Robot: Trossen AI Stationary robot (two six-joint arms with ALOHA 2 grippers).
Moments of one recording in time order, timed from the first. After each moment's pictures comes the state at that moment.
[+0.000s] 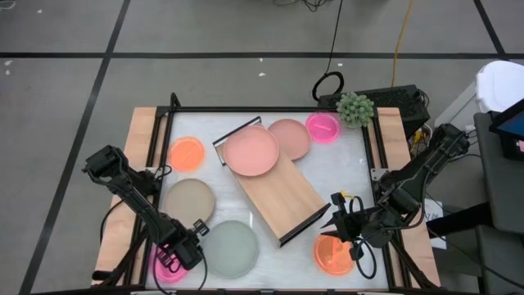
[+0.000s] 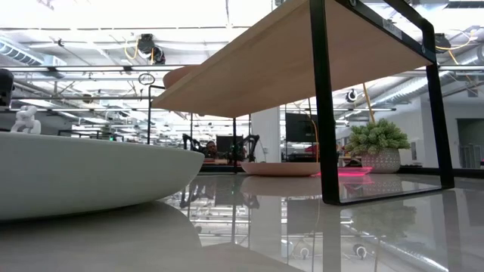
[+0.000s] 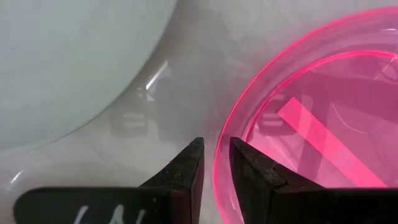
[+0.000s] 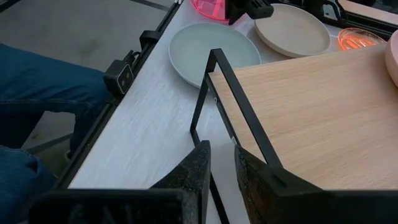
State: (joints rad) left arm -0.83 1.65 0.92 -0.73 0.08 -0.01; right arm 0.78 1.17 1.01 -0.58 0.44 0.27
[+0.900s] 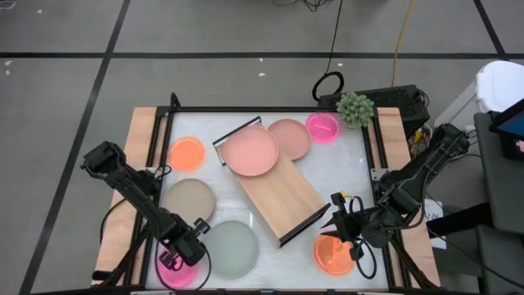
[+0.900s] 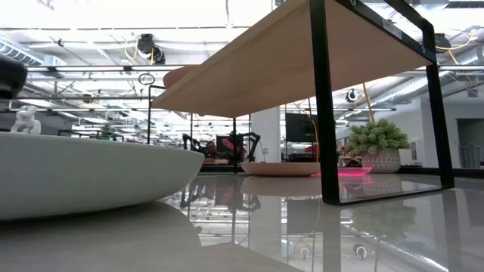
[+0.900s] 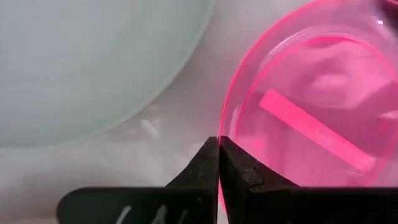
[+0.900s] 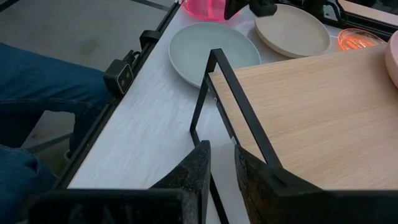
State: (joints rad) left arm -0.79 1.60 0.92 -0.70 0.13 -0.08; right arm 0.78 1.17 1.01 -0.58 0.44 0.26
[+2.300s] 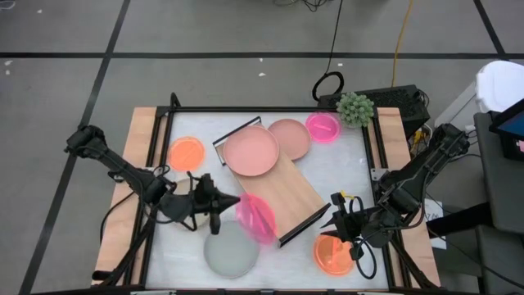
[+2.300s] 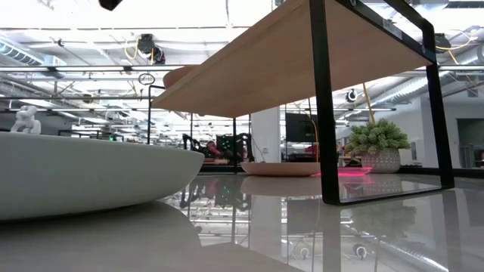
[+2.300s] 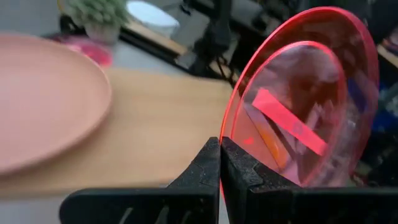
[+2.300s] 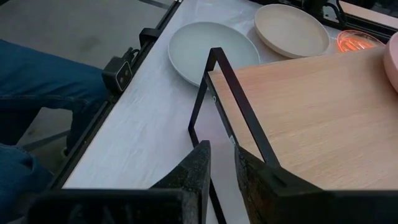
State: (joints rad) left arm -0.56 1.24 0.93 -0.07 -0.69 -0.66; right arm 0.78 1.17 1.01 -0.58 0.44 0.25
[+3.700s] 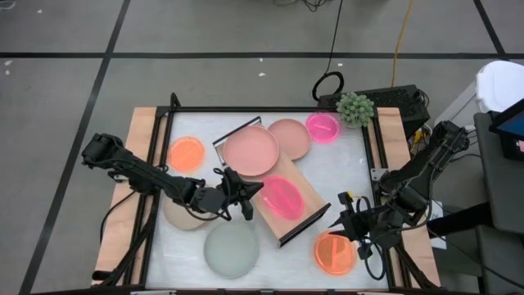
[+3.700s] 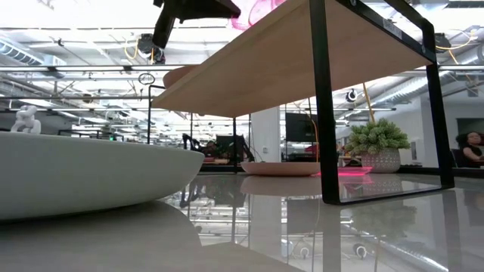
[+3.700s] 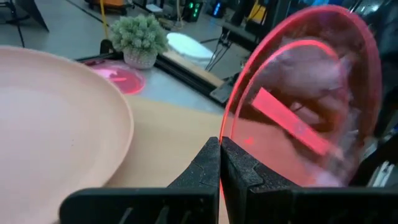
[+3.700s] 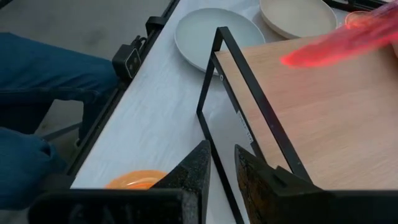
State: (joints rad) left arm -0.38 1.51 0.93 0.29 -0.72 -0.59; right arm 0.83 1.12 1.01 -0.68 0.45 0.34
